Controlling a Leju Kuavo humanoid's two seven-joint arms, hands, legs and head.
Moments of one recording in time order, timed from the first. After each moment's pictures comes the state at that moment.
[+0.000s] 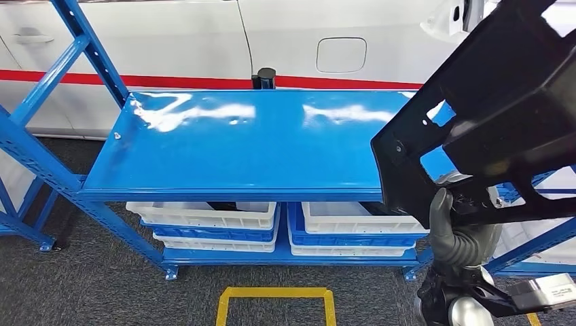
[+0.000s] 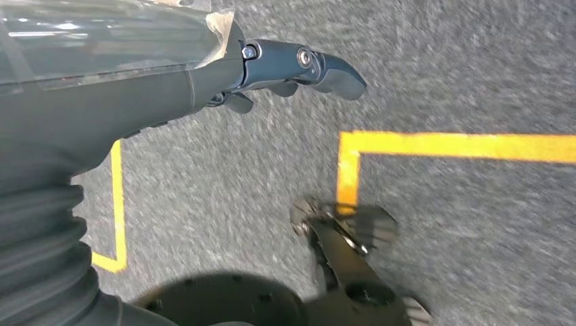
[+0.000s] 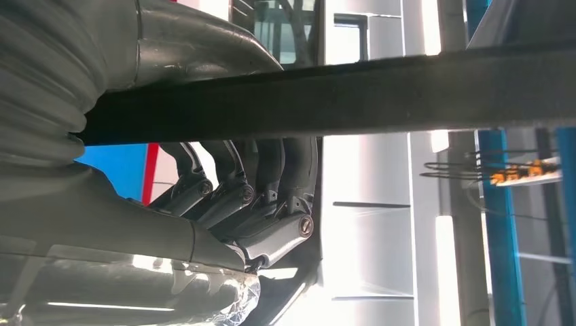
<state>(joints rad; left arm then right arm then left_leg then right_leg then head) -0.05 -0.11 0.84 -0.18 -0.72 0.13 -0.32 0.03 -0.08 0.15 -1.98 -0.07 -0.20 -0.45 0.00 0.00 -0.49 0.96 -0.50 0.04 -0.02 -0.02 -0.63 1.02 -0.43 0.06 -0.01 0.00</state>
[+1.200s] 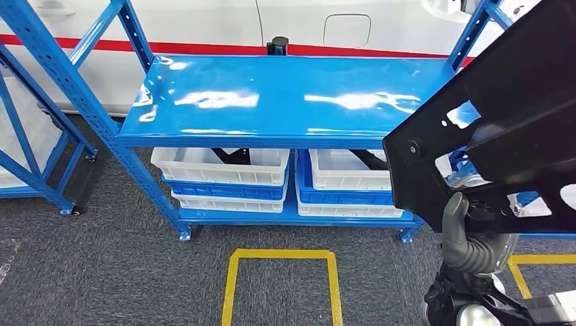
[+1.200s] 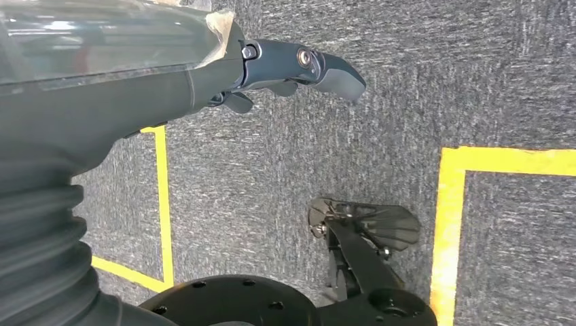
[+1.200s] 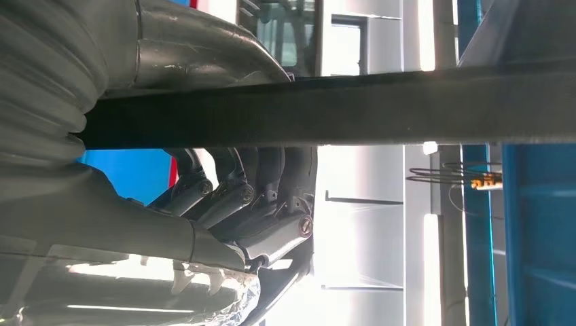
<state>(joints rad) -0.05 -0.11 0.84 -0.18 -0.75 0.13 -0.30 0.07 -0.07 0.11 -2.04 -0.06 -0.21 -0.46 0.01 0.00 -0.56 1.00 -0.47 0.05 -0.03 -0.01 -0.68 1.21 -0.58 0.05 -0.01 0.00</state>
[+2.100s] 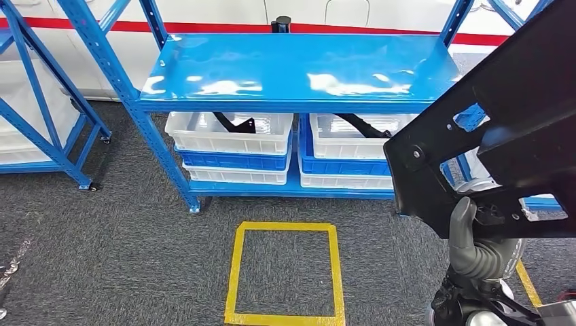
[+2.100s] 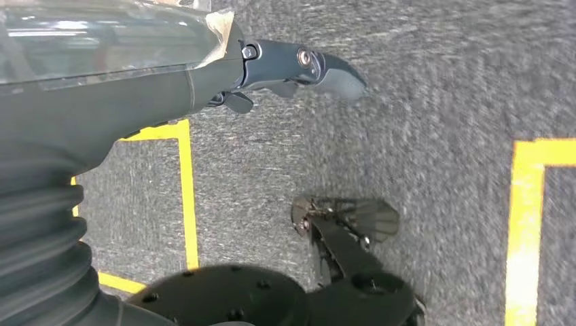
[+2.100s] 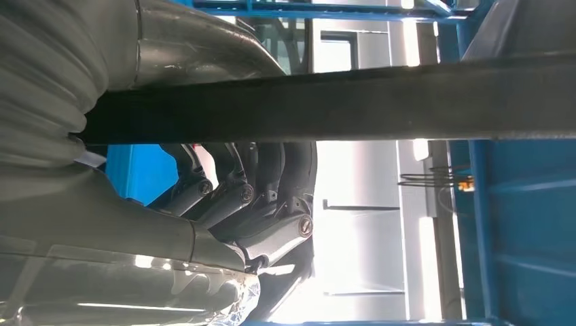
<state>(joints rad) -0.06 -0.10 0.81 -0.18 -0.76 0.13 -0.31 0.09 -0.08 0.10 -2.07 -0.09 -0.17 -0.44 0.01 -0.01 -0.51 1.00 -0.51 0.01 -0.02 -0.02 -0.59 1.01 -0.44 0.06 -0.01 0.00</state>
